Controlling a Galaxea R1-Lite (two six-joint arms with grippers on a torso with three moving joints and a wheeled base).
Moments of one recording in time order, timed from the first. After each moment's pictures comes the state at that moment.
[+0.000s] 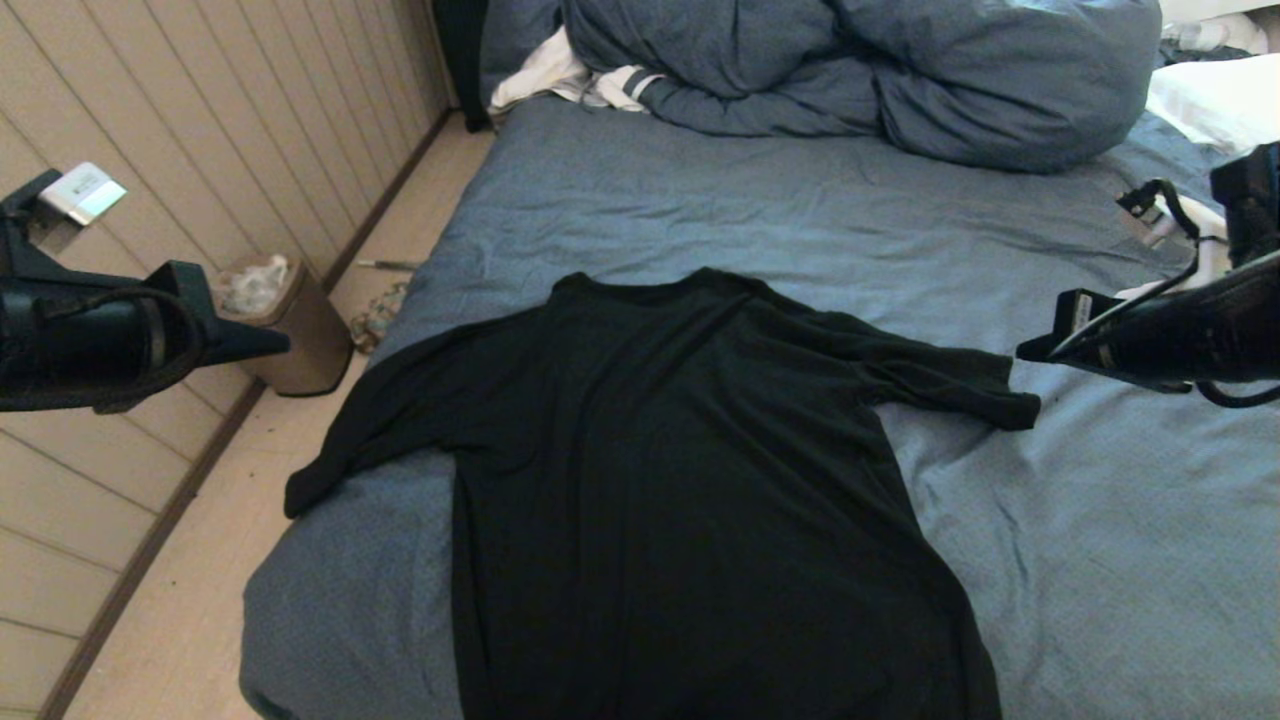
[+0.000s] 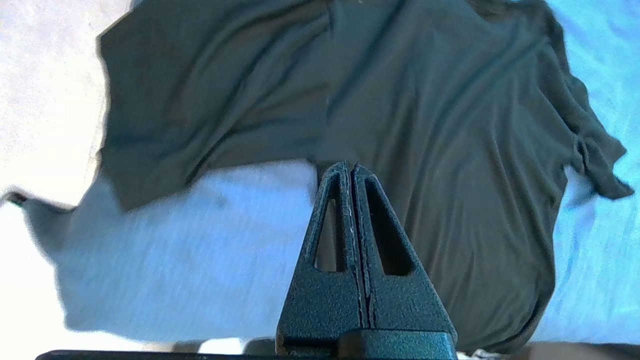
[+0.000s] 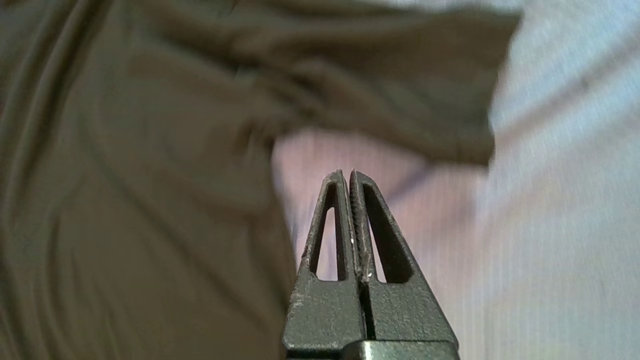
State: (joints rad) left arm -0.04 1.43 -1.19 0.27 -0.30 -0.40; right arm -0.03 1.58 -1.31 0.28 0.15 0.22
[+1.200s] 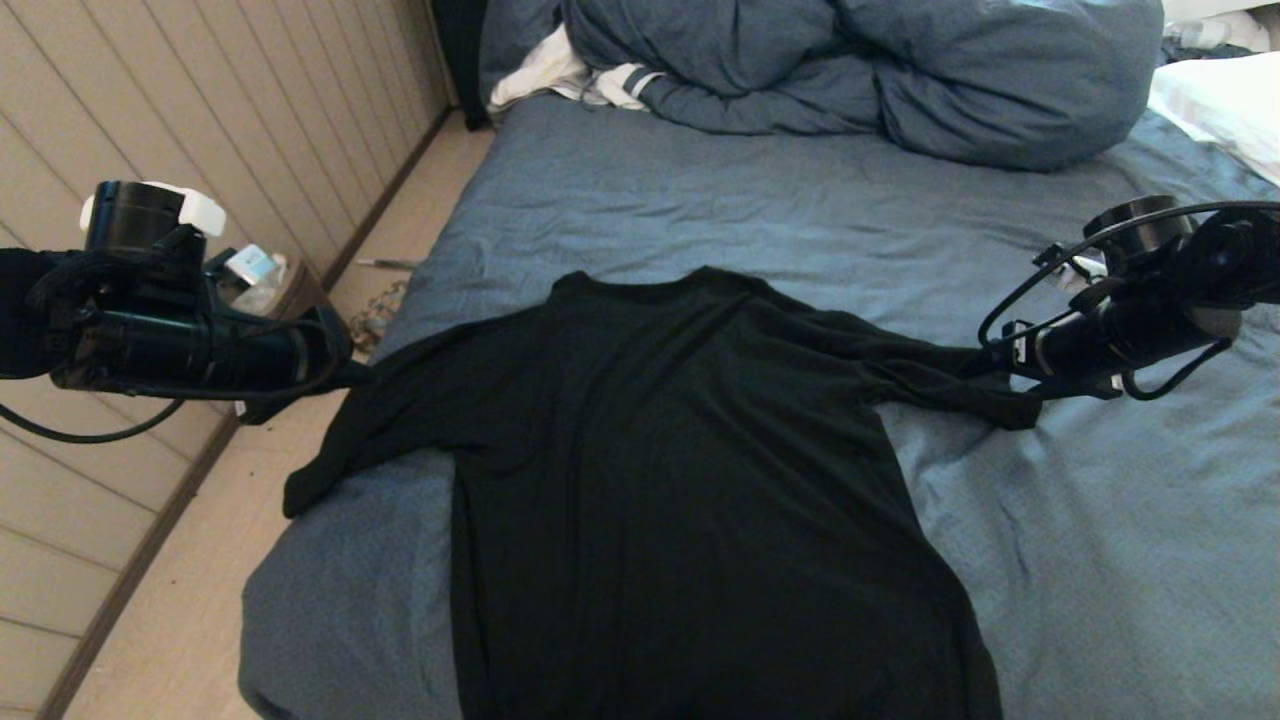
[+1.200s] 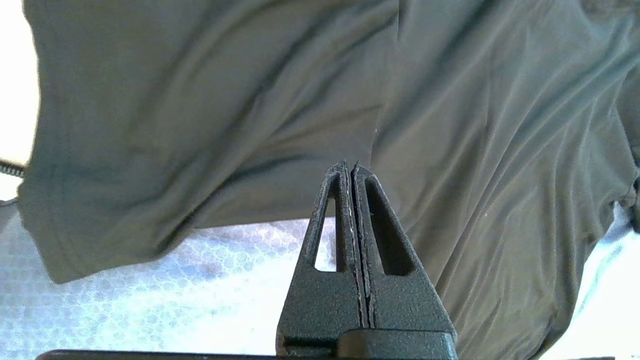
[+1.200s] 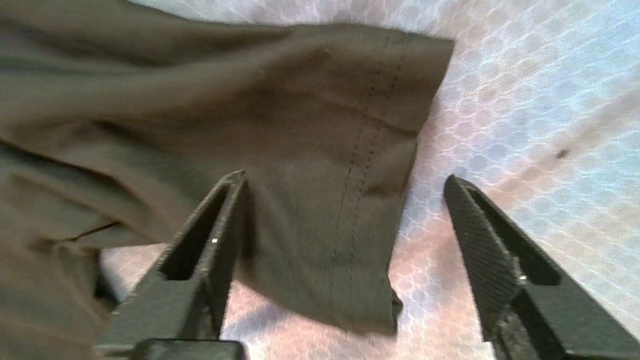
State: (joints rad) left arm -0.06 1.72 -1.25 0.18 -0.32 -0.48; right arm -0.18 2.03 -1.76 0.57 0.19 0.14
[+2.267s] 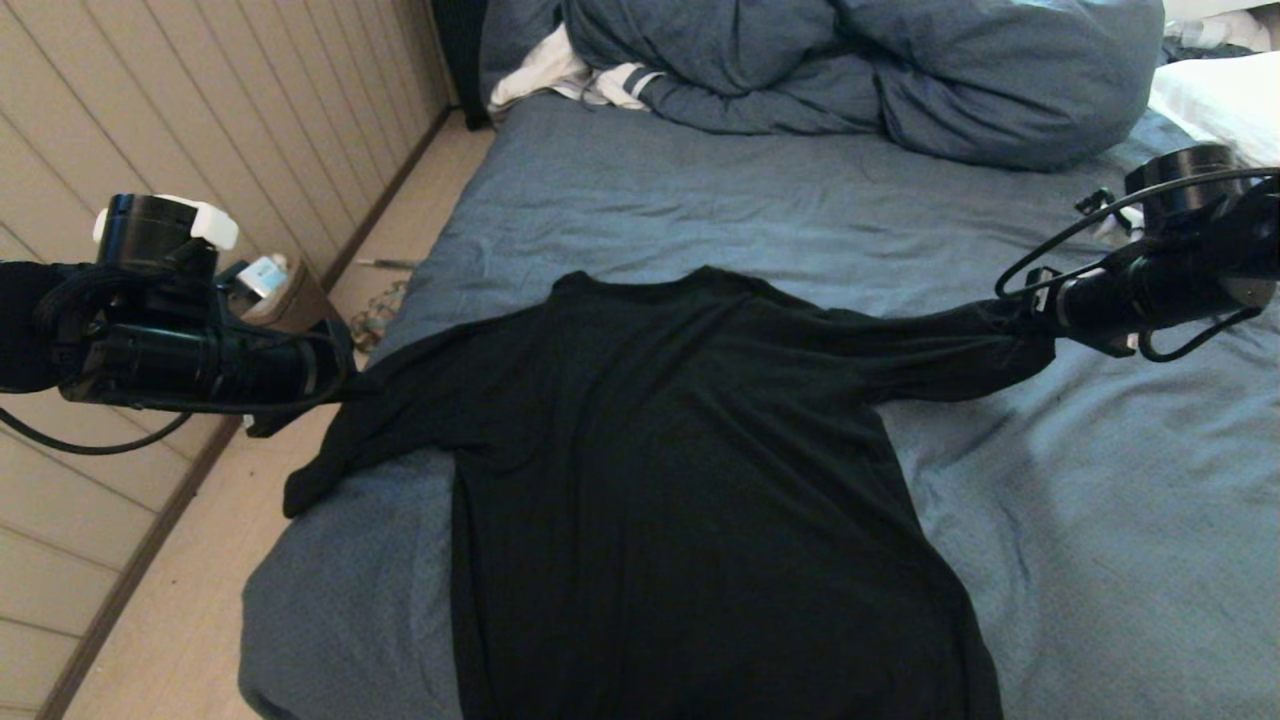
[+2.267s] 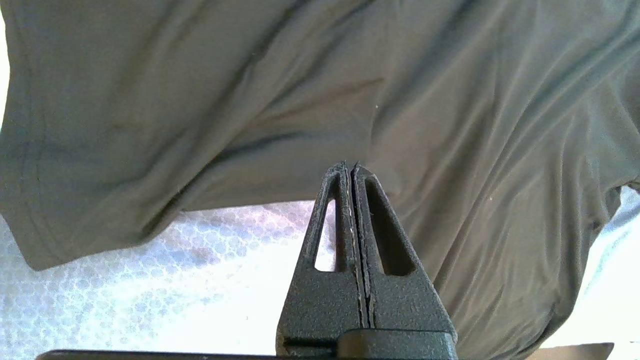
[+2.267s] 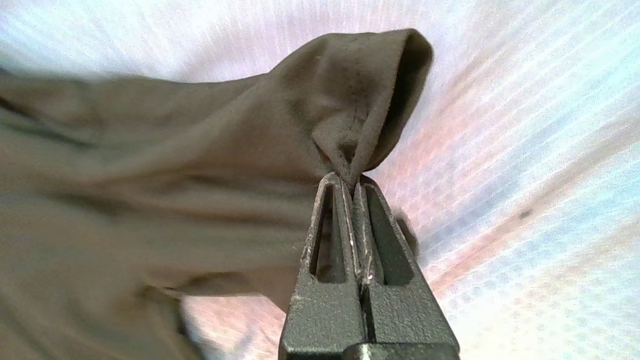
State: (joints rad) left arm -0.09 1.71 -1.22 0.18 -0.32 -0.48; right arm -0.20 1.98 -1.82 0.48 0.22 0.24
